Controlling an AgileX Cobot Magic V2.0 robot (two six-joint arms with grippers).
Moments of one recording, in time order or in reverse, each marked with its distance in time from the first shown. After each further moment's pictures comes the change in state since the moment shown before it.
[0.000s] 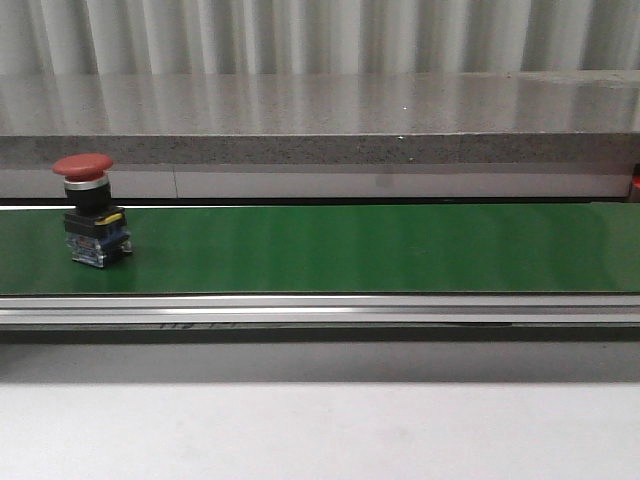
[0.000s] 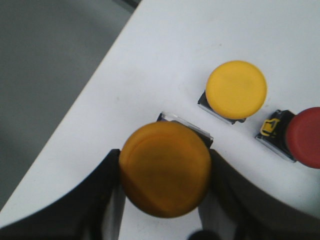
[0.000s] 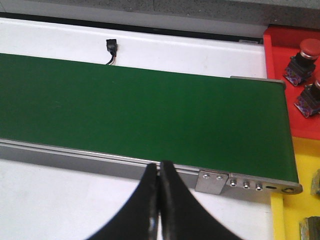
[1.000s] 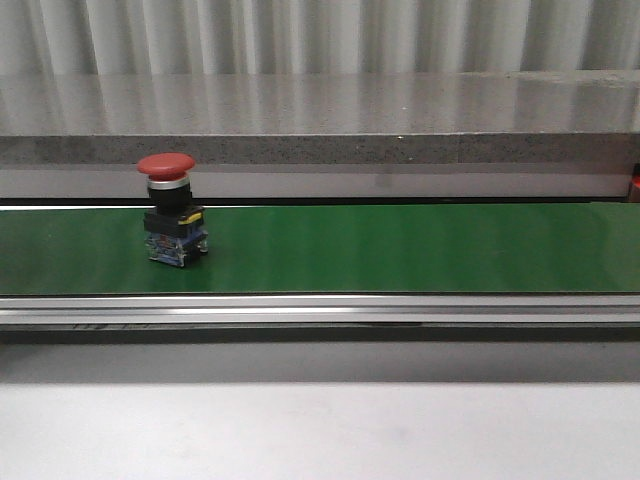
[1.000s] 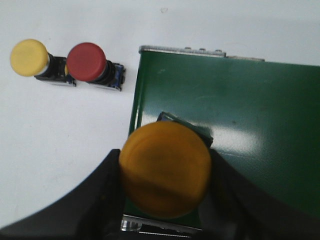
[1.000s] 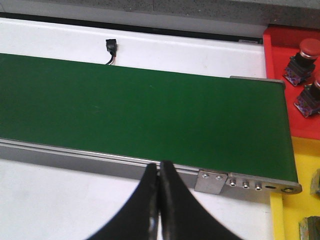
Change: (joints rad) left arm -0.407 -0.237 0.139 -0.035 0.115 0.091; right arm 0.000 0.000 0.000 0.000 0.000 0.000
